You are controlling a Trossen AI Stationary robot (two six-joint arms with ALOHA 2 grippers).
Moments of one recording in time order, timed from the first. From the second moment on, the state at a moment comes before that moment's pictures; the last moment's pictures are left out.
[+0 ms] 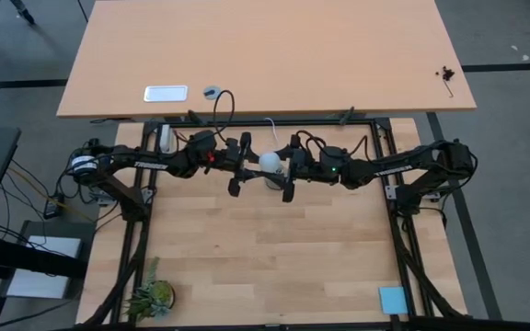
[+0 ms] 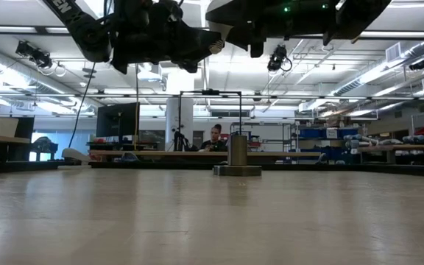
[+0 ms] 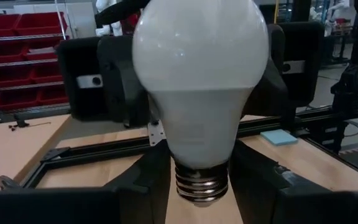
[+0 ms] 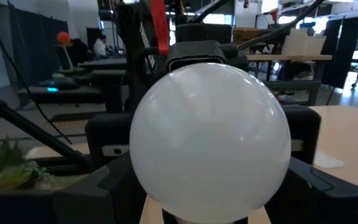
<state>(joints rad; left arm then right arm) 0.35 1.51 0.73 0.82 0.53 0.07 -0.08 1.49 0.83 0.73 0.08 0.00</state>
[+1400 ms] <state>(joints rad) 0.41 1.52 0.73 0.74 0.45 0.13 -0.25 1.75 0.53 1.20 0.10 0.13</state>
